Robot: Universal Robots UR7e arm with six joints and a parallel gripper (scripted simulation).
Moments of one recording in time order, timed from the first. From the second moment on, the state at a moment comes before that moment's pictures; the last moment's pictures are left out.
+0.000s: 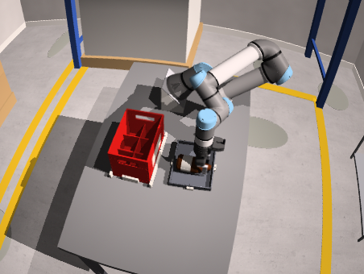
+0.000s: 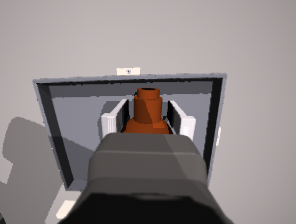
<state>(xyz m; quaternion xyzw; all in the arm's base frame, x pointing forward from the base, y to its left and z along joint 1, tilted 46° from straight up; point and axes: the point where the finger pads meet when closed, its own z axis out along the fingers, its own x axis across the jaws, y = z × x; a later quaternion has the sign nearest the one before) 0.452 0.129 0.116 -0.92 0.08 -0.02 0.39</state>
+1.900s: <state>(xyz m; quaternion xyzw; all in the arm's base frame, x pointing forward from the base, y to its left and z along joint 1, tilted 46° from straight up) 0.452 0.129 0.116 -0.92 0.08 -0.02 0.39</state>
